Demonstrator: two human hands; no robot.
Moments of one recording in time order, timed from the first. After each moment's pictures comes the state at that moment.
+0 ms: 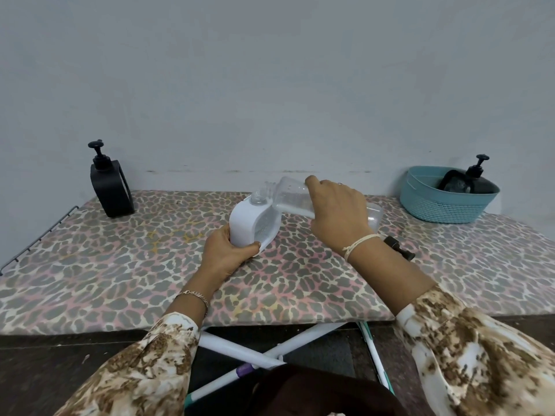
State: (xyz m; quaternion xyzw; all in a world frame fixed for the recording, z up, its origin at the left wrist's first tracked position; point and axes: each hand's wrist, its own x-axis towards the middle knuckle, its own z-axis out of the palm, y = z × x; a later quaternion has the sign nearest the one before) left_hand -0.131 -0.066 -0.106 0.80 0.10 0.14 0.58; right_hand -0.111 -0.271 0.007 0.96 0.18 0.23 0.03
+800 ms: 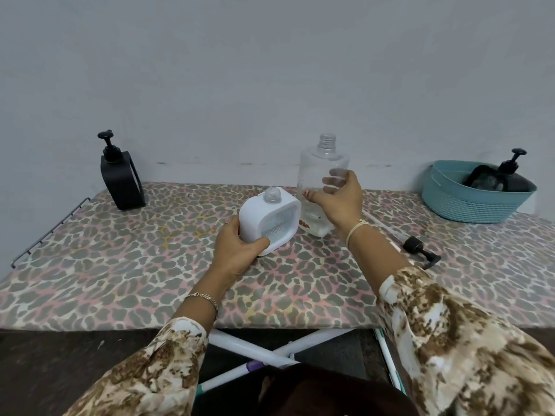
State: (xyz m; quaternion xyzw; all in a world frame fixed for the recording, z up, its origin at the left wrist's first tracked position) left_hand -0.131 -0.067 -0.103 0.77 0.09 0.15 0.61; right_hand -0.031 -0.249 -0.052 0.75 0.02 0.14 -0.64
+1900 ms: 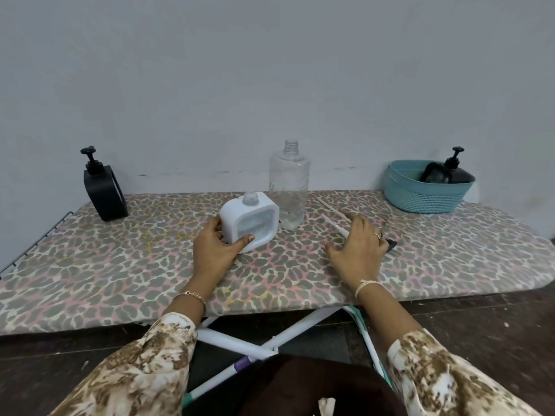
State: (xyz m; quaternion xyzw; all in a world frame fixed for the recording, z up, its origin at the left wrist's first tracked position) left_hand -0.147 -0.079 -0.100 0.83 0.07 0.27 0.49; right_hand -0.120 -0.333 -0.100 0.94 -0.05 0.25 -0.22
